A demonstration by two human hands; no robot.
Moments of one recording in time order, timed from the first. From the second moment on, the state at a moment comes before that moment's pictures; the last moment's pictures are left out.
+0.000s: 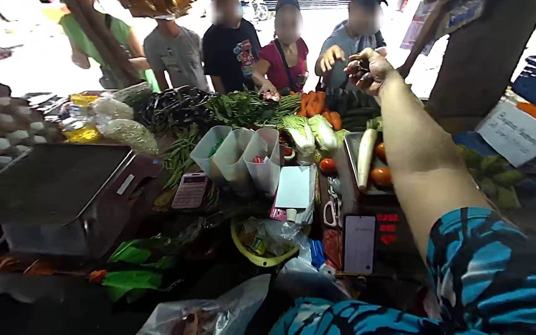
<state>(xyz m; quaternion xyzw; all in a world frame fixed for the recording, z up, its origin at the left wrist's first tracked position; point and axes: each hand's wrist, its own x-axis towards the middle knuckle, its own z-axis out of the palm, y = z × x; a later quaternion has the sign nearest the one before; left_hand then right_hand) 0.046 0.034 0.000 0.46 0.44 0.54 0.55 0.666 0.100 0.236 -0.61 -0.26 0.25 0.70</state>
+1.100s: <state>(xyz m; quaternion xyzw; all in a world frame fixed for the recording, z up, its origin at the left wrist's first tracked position) 0.129 -0.017 0.037 0.37 0.33 0.32 0.81 0.512 -0.177 0.135 -0.85 -0.39 -0.19 0.31</state>
